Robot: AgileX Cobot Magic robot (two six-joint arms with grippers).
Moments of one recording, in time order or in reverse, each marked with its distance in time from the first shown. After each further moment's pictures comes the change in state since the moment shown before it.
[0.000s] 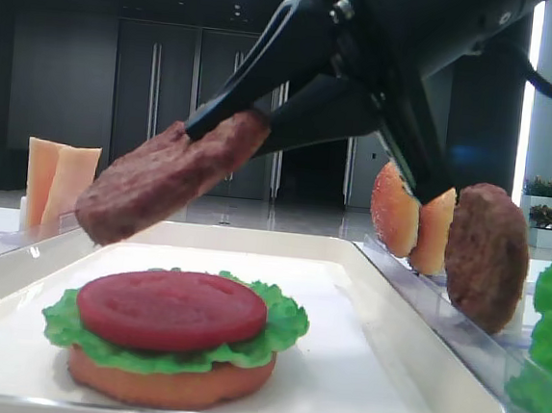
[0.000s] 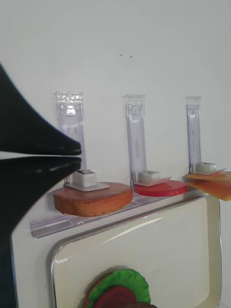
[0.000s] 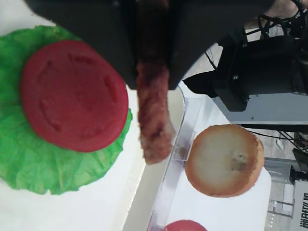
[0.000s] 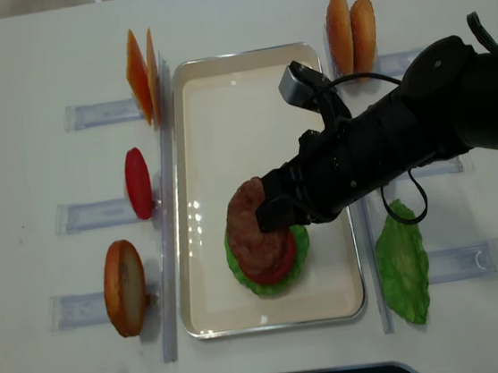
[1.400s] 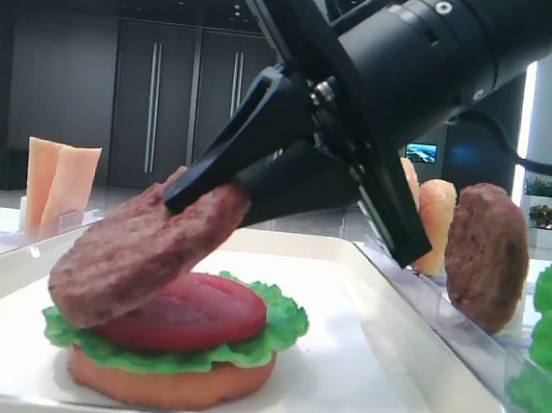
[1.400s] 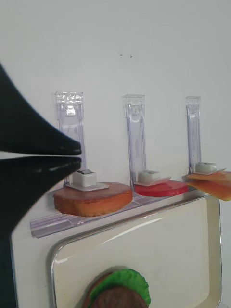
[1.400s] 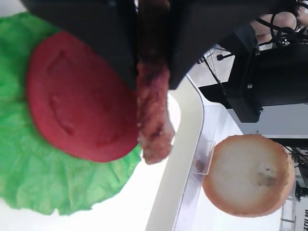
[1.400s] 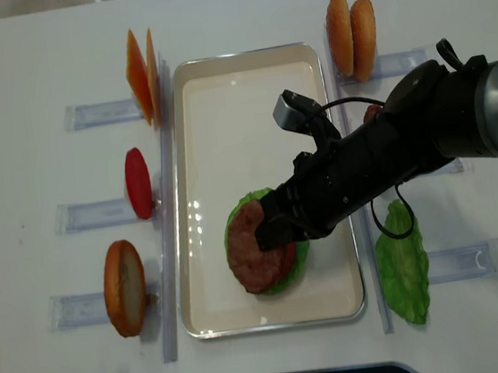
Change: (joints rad) left arm 0.000 0.000 0.000 0.000 0.000 0.000; right arm 0.000 0.110 0.000 0.066 0.029 -0.126
